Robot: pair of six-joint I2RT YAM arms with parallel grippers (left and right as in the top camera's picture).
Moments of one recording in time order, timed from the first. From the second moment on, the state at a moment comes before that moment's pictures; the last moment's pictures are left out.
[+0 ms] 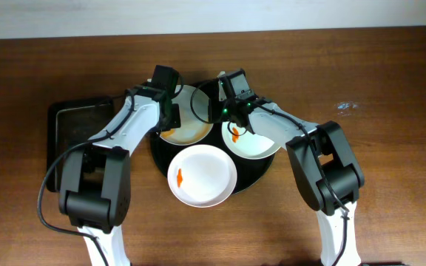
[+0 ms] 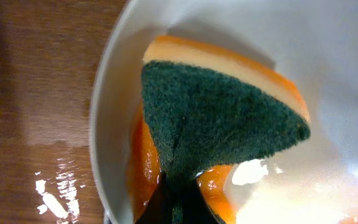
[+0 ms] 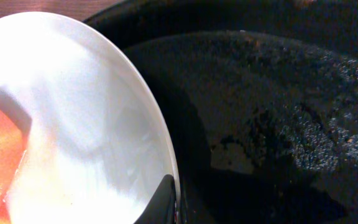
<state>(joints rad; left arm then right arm) -0.26 2.06 1.47 -0.76 -0.17 -0.35 0.45 2.21 1.47 -0.16 -0.22 0.39</state>
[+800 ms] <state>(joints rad) -0.25 2.12 1.66 -0.94 -0.06 -0.43 0.46 2.21 1.84 -0.79 0.07 0.23</state>
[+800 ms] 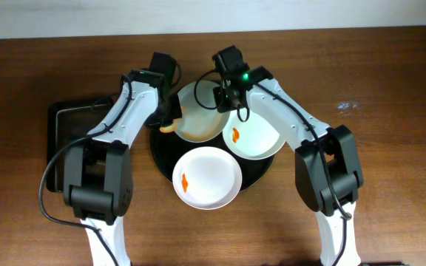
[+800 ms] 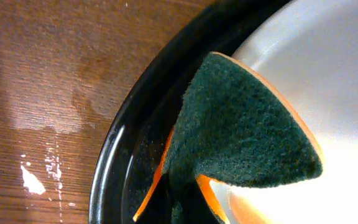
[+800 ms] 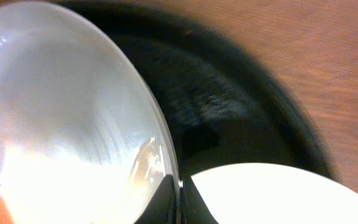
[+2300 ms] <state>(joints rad) -0.18 2.12 1.67 -0.95 -0.02 -0.36 0.73 2.21 2.11 -1.13 0.99 0.08</state>
